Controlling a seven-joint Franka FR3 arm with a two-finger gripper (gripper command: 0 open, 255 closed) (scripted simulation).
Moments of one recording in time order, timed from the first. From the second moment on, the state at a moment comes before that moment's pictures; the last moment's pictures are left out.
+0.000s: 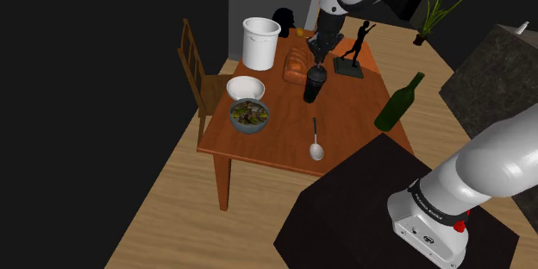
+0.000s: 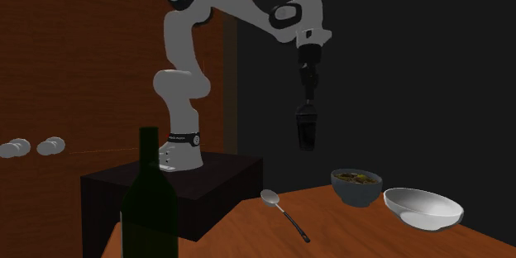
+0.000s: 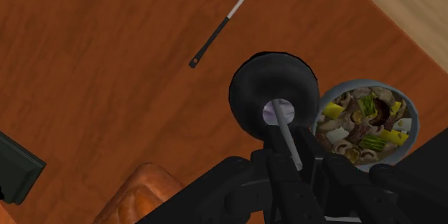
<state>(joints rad) -0.11 -0.16 0.19 -2.22 -0.10 2.09 0.28</state>
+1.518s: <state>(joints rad) 0.09 0.46 0.30 -1.38 -0.25 1.80 0.57</state>
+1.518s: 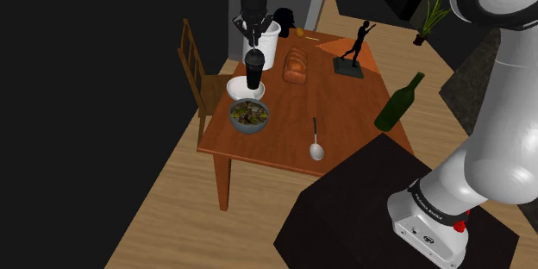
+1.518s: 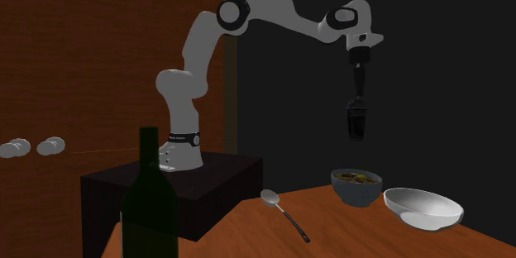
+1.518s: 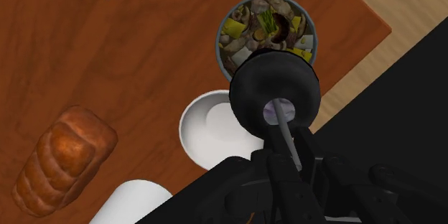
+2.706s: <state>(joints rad) 0.08 0.51 0.28 -1.54 -0.28 2.01 0.60</state>
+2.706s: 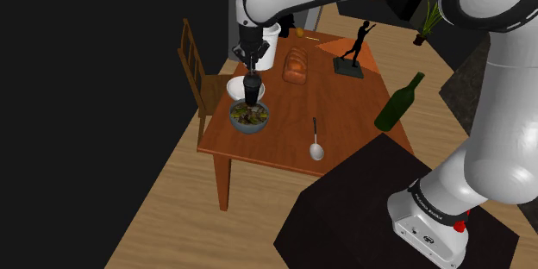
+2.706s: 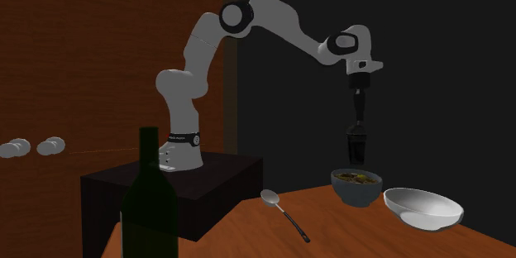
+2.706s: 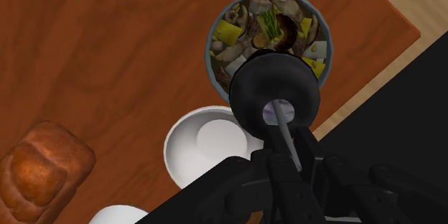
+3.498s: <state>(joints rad) 0.08 0.54 0.27 -1.58 -0.29 2.08 0.62</state>
